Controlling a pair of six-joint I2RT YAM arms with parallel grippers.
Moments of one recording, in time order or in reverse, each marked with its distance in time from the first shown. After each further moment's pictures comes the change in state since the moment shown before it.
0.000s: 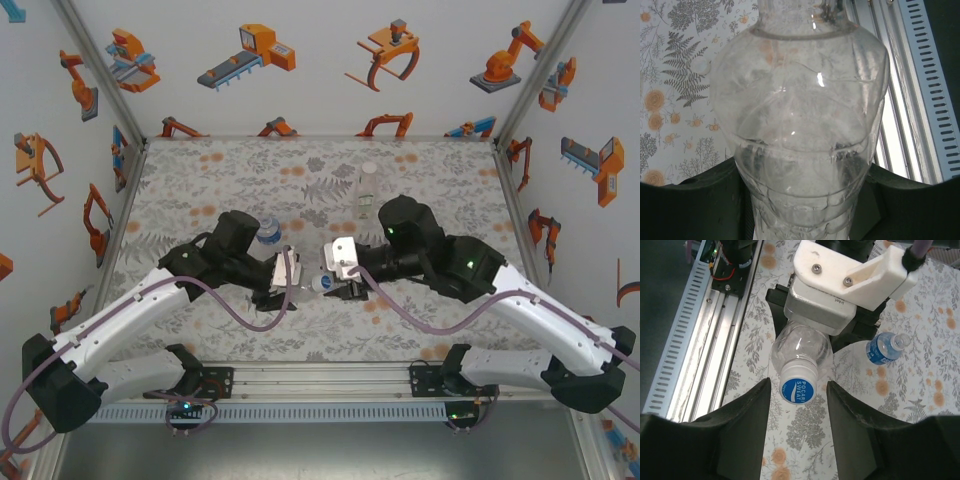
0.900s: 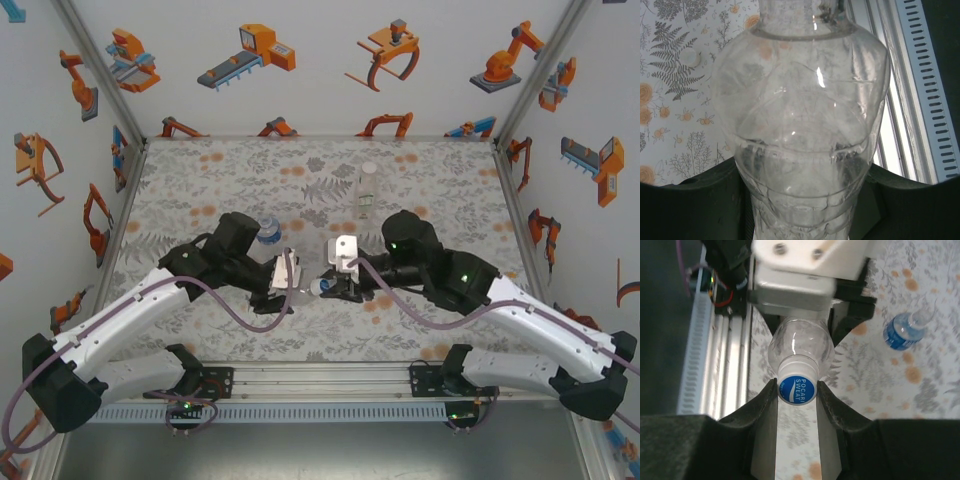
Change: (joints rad) left arm 0.000 0.000 0.000 -0.046 -0.008 0.014; right arm 0.016 -0.097 -0.220 0.259 0.109 0.403
